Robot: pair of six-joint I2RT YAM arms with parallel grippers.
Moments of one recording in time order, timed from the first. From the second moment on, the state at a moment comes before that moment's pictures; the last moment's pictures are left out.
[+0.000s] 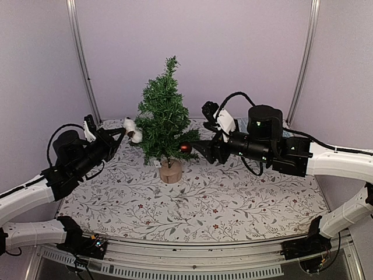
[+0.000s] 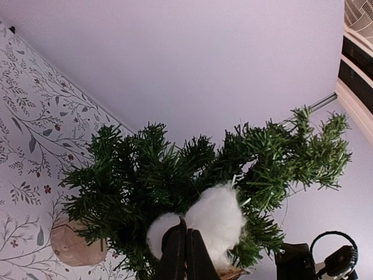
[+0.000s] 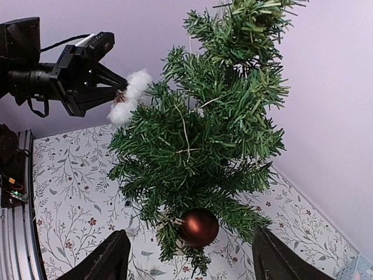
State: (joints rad) left arm -0.60 0.84 0.53 0.31 -0.10 -1.06; right arm 1.04 1.35 1.09 0.07 0.09 -0.17
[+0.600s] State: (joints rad) left arm -0.60 0.96 0.64 0.23 -0.11 -1.01; right arm 1.04 1.35 1.09 0.07 0.09 -0.17
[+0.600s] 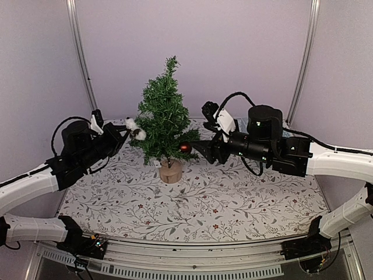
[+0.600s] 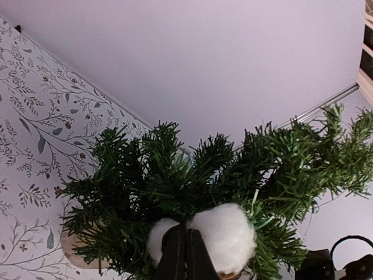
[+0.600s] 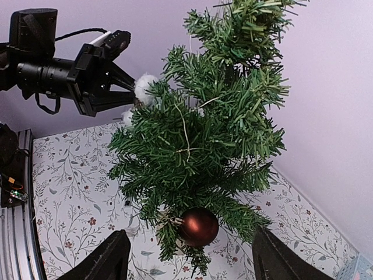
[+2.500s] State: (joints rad) left arm -0.62 1.04 0.85 -0.16 -0.16 -0.71; right arm 1.04 1.35 1.08 0.07 0.09 -0.17
